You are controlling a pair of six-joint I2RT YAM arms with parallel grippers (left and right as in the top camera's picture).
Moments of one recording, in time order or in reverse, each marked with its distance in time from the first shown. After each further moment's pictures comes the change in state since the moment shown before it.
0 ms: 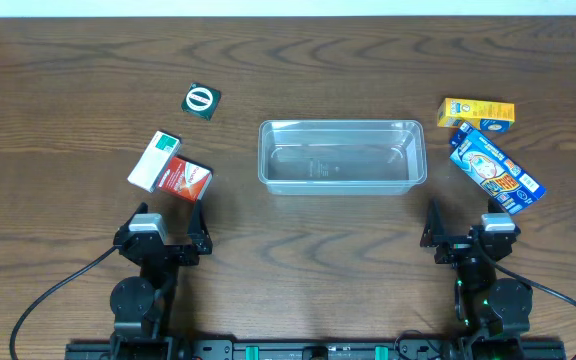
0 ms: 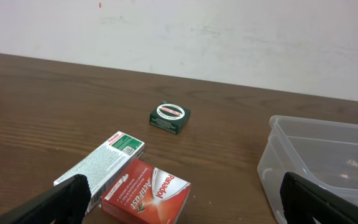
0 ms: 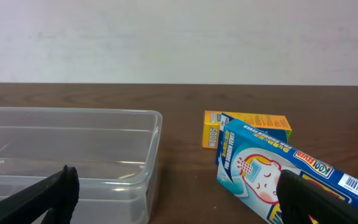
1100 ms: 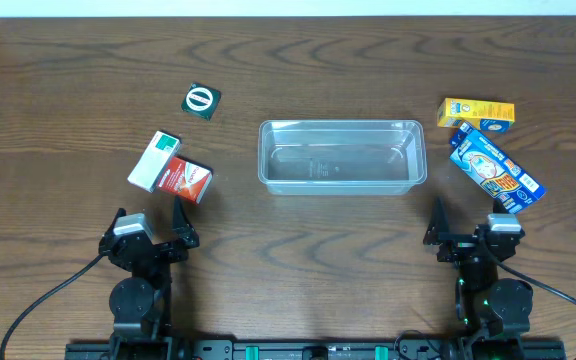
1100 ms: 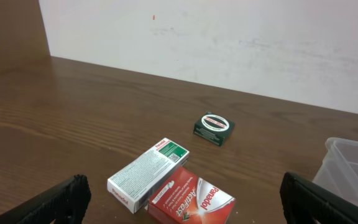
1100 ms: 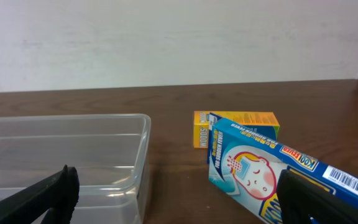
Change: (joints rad) left arm 0.001 0.000 0.002 0.009 -0.197 0.000; right arm 0.000 0.001 0.000 0.005 0.053 0.040
